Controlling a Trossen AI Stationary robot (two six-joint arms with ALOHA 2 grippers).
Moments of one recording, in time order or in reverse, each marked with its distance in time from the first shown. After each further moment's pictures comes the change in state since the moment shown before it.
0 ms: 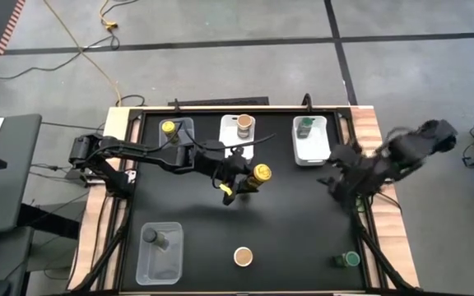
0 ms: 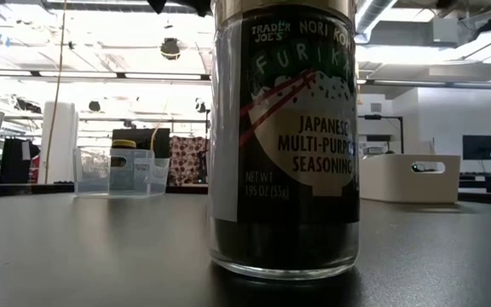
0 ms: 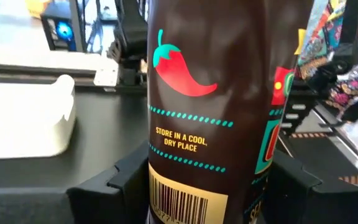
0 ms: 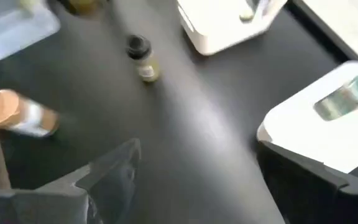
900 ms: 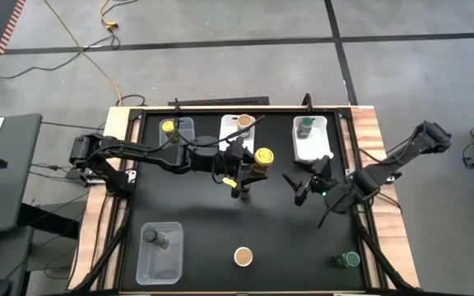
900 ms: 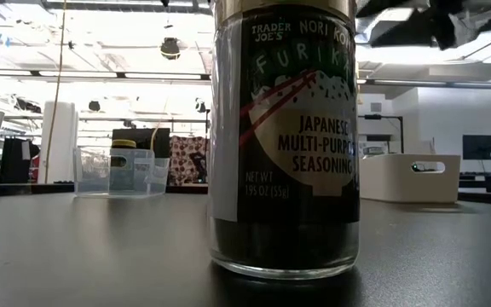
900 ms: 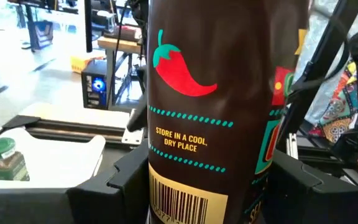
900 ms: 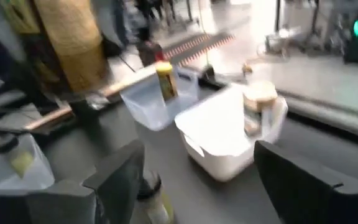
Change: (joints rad) left arm 0.000 0.000 0.000 0.228 -0.131 -0.059; right arm 0.022 -0.044 -0.601 1.203 0.542 -0.307
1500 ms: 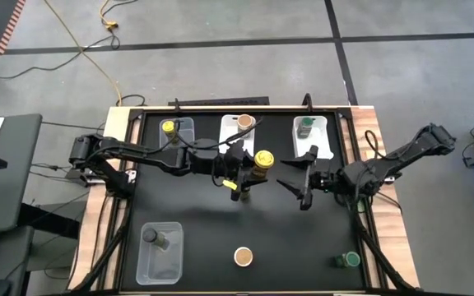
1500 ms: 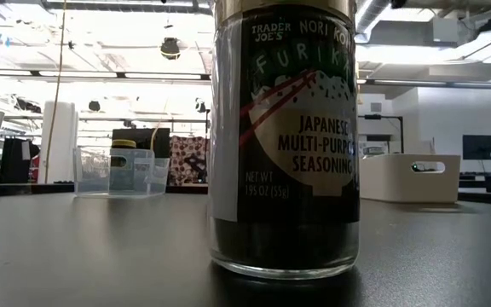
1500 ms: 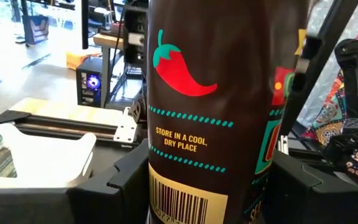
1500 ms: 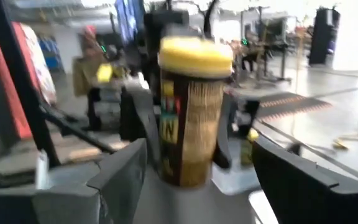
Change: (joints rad) left arm -0.019 0.000 0.000 0.001 -0.015 -0.031; right arm -0.122 -0.065 -0.038 0.544 -0.430 -0.584
